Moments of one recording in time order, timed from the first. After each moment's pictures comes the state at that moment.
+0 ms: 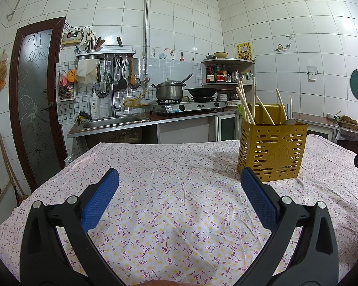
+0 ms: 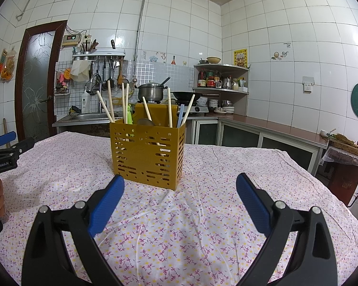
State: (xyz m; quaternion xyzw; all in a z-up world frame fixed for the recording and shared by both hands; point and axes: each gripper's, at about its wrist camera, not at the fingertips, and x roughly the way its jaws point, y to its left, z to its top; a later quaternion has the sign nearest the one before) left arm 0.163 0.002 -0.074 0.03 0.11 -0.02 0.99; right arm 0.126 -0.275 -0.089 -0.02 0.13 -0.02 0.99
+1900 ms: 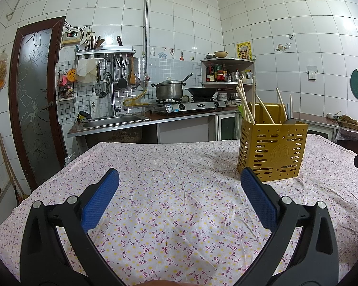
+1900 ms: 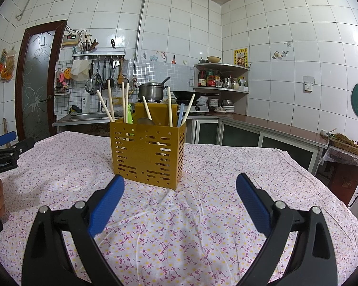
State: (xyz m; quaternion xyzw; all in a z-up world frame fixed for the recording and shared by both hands) left arm 0.163 0.002 -0.073 0.03 0.12 -0.02 0.99; right arm 0.127 -0.276 -0.089 -0.02 0.14 -0.02 0.99
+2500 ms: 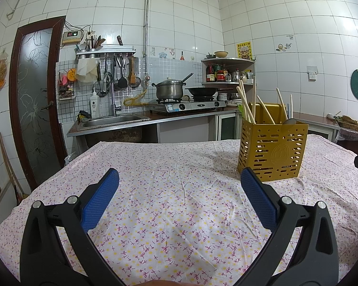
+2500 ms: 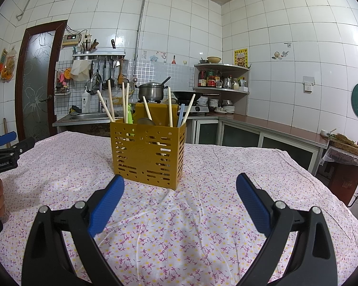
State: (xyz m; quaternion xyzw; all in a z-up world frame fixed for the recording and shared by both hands) left arm 0.163 0.003 -0.073 0.03 0.12 -0.02 0.99; right arm 0.127 -0.276 -0.090 -0.02 0.14 -0.02 0.99
